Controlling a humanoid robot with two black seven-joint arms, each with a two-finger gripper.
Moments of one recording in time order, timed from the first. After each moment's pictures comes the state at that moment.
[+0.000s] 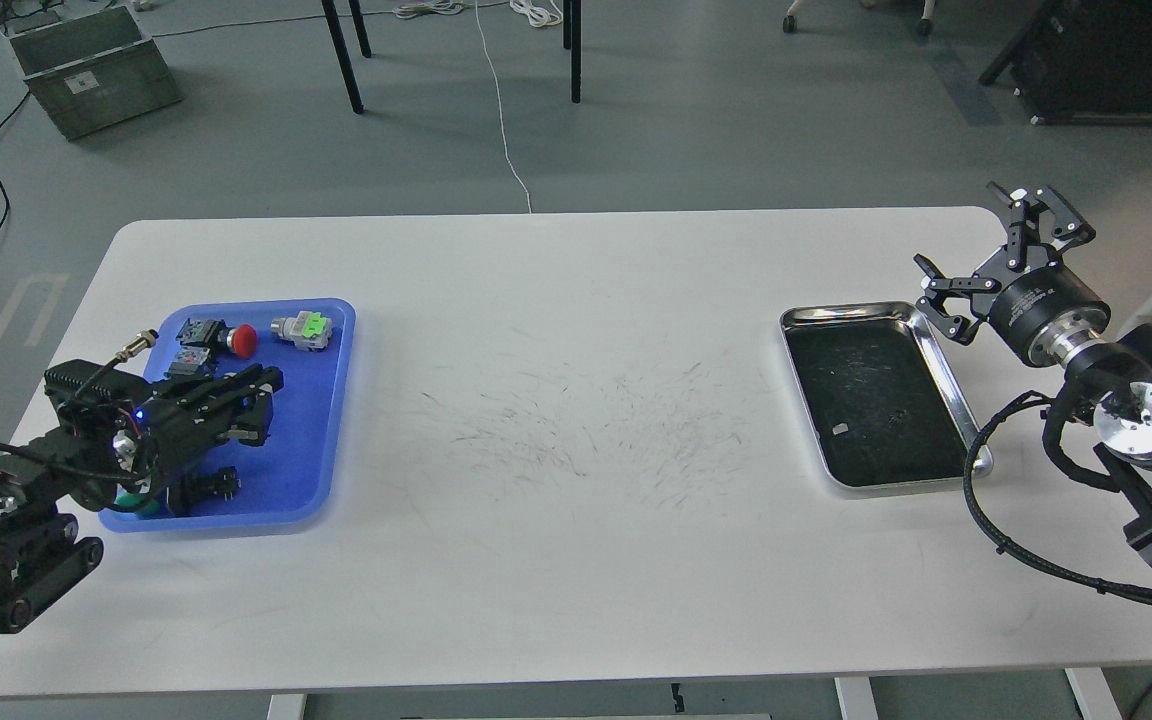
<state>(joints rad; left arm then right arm) -0.57 0.52 -0.41 -0.61 1.76 0.27 -0.44 0.55 -0.45 1.02 0.78 -0.07 0.32 0.04</state>
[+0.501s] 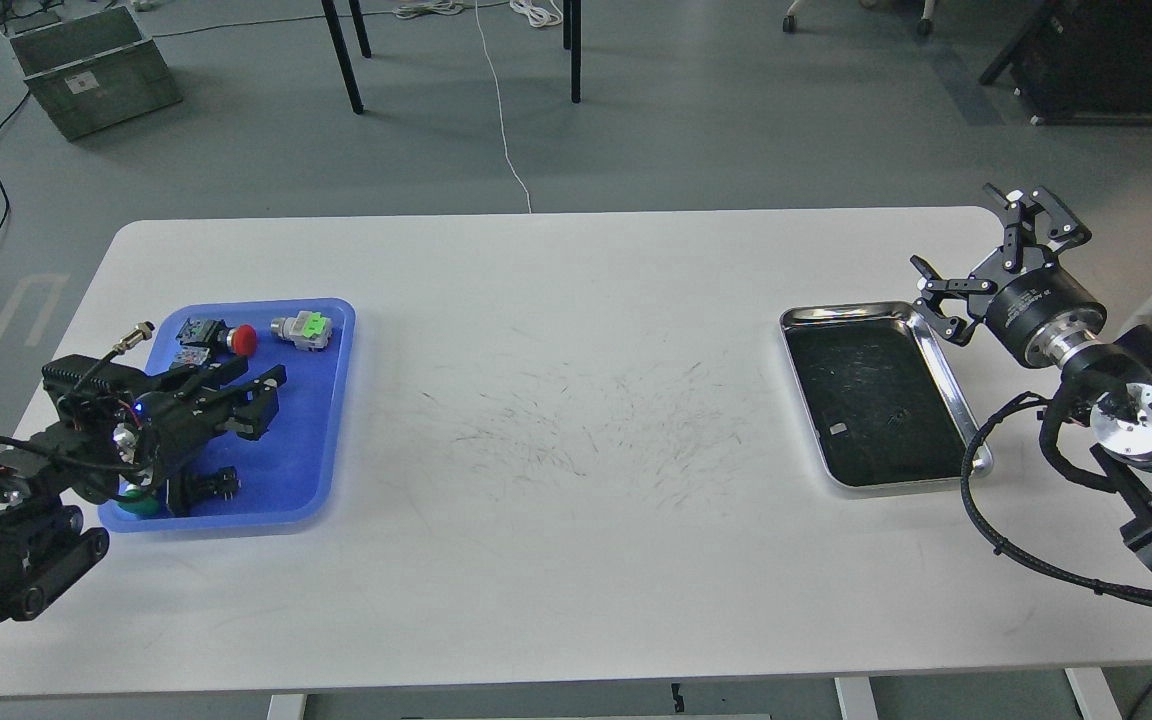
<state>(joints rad) -0.59 0.50 -0.41 -0.56 1.72 0.28 -0.46 0.55 -0.44 1.02 0.78 -0.08 0.32 0.04</state>
